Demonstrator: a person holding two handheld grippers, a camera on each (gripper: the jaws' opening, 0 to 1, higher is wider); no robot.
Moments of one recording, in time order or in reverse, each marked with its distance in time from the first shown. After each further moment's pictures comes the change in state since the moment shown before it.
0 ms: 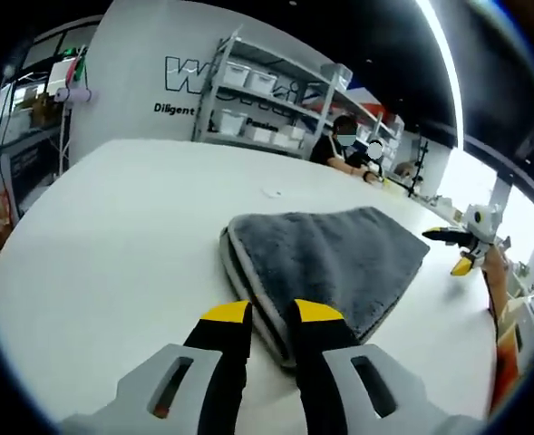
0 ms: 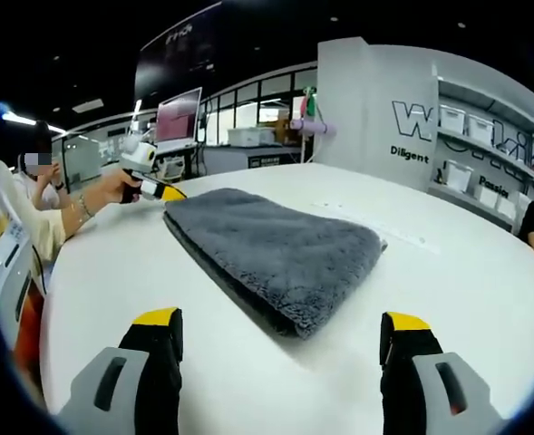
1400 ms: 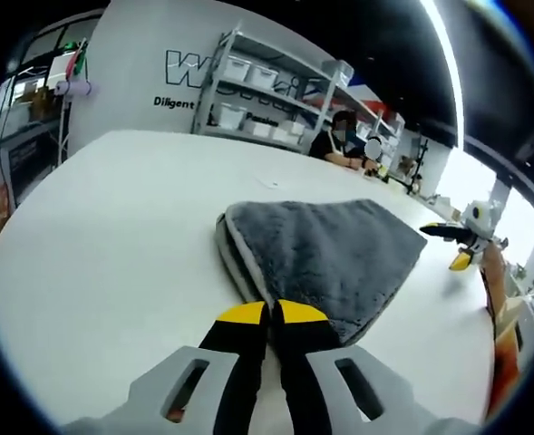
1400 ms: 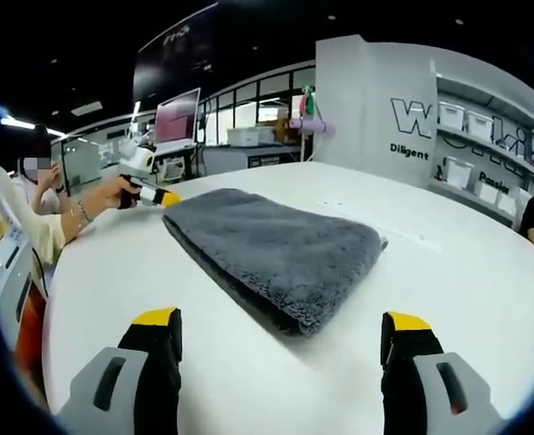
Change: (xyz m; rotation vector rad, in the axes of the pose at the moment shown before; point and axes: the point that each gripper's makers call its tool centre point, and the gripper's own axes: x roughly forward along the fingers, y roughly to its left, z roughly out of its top) left arm 0.000 -0.009 -0.012 -0.008 0.028 -0.007; right arm -0.002 -0.002 0.001 0.020 0.003 0.003
